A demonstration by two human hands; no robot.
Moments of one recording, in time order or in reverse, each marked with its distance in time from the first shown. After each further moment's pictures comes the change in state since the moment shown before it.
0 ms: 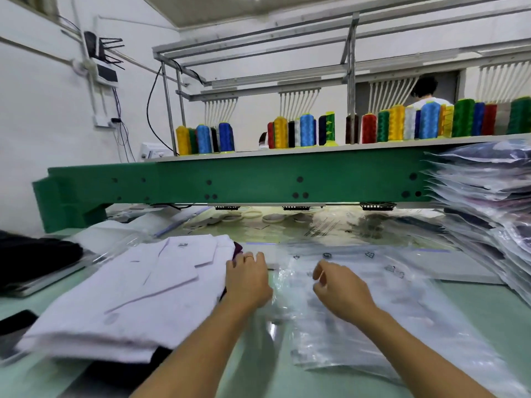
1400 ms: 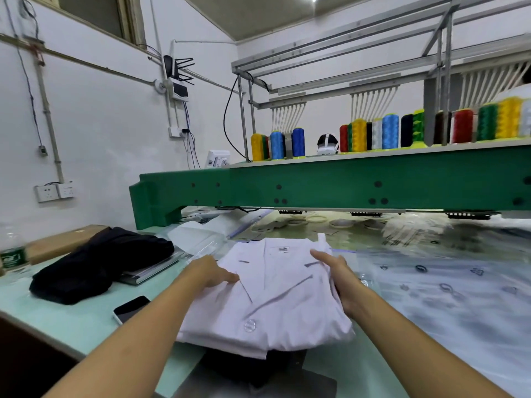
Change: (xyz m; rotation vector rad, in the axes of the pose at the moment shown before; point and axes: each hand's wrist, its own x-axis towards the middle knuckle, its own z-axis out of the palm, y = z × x) left_hand -0.013 -0.289 -0.053 -0.319 -0.297 -0.574; right_hand 0.042 -0.189 0.060 1.564 -0.453 0.435
